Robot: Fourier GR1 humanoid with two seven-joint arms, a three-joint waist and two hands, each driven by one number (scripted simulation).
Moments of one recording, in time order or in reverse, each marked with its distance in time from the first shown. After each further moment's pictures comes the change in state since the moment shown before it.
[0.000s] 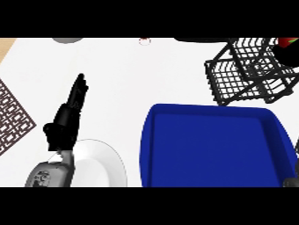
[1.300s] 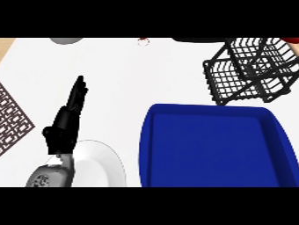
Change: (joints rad) left arm 0.025 -0.007 -0.012 -0.027 -0.008 0.009 0.012; right arm 0.019 -0.091 -0.383 0.273 -0.294 -0.466 -0.015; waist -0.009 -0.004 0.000
